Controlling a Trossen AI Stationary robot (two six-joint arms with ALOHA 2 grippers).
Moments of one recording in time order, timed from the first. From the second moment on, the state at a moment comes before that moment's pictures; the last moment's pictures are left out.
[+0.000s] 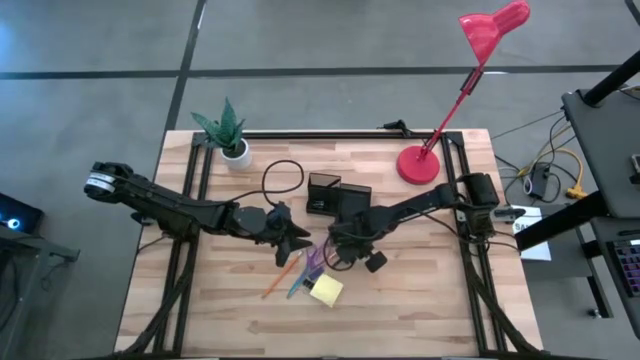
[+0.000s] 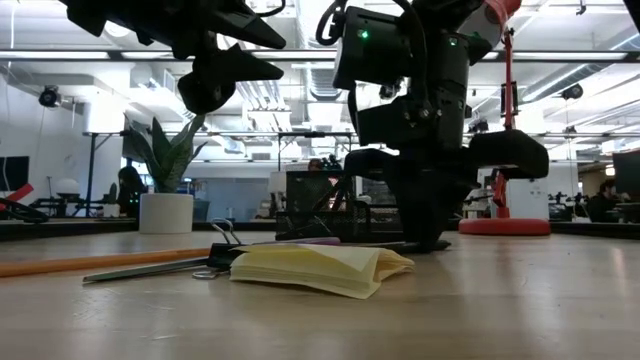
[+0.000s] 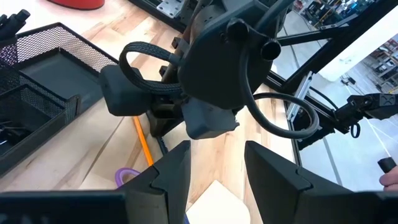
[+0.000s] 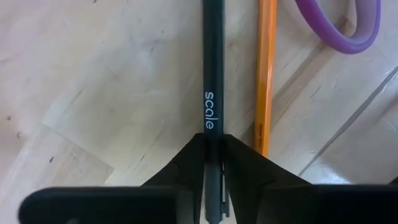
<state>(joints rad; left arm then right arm) -0.22 1.27 0.70 0.23 -0.15 -0.64 0.12 2.00 1.25 -0.70 0.01 -0.52</state>
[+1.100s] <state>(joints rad) -0.23 1.27 0.70 0.24 -0.15 -0.65 0.23 2.01 1.45 -0.98 0.25 -0.39</state>
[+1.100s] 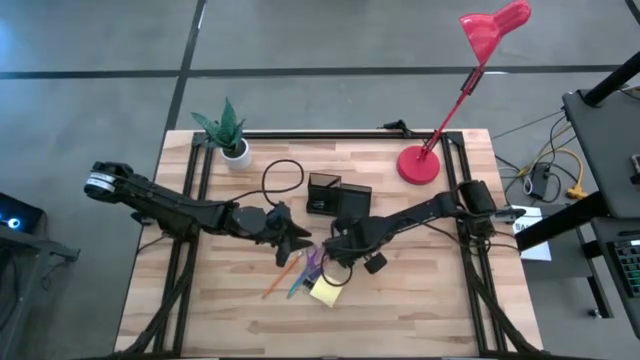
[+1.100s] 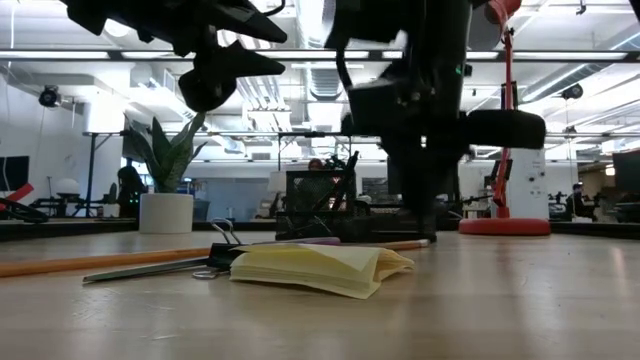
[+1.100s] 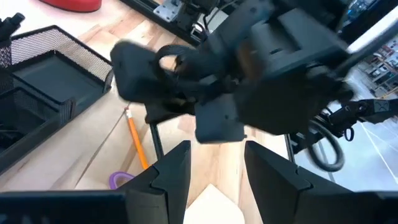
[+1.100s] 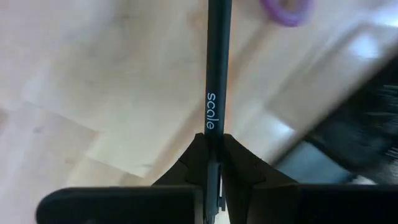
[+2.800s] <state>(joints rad) -0.44 0.97 0.70 -0.17 -0.48 -0.90 -0.05 2.14 1.80 -1.09 1.00 -0.85</state>
